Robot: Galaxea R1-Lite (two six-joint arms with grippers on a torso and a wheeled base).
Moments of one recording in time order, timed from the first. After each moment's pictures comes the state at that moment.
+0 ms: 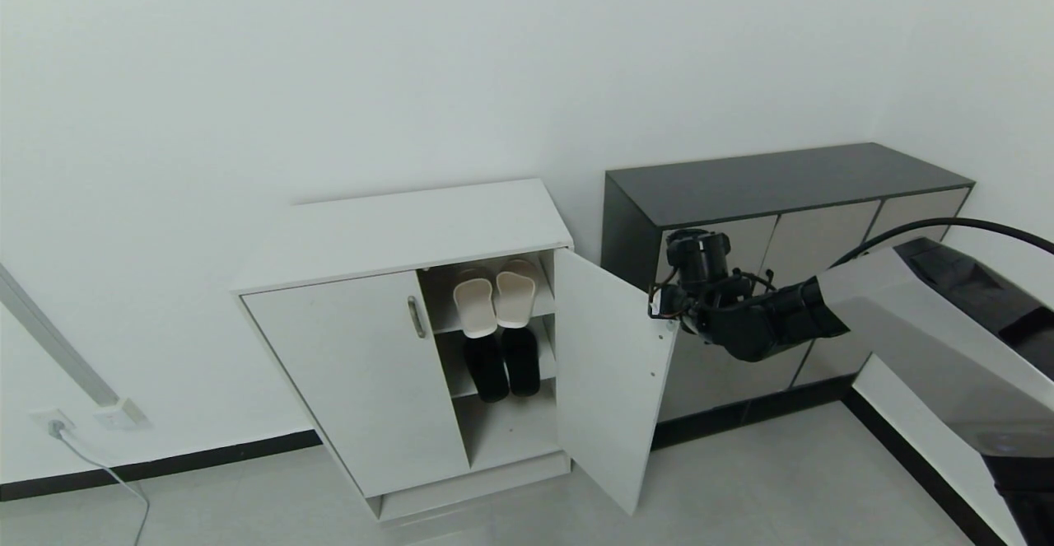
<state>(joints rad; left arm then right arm) 0.00 0.00 0.00 0.00 0.01 0.01 0.45 2.39 -1.61 -0.37 -0.39 0.25</state>
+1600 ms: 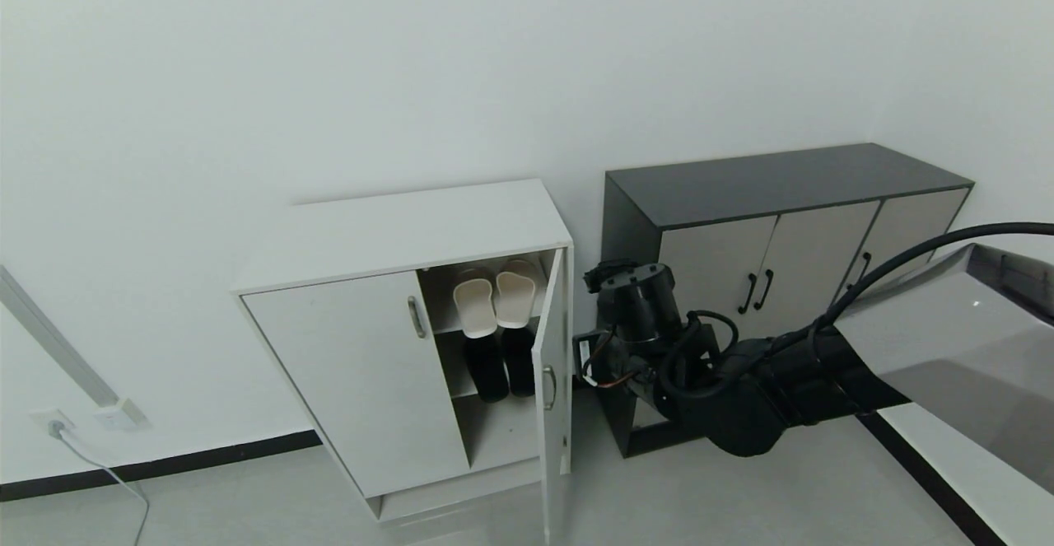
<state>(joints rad) 0.00 0.00 0.00 0.00 0.01 0.01 0.77 2.16 -1.27 -0.46 -0.40 0.22</state>
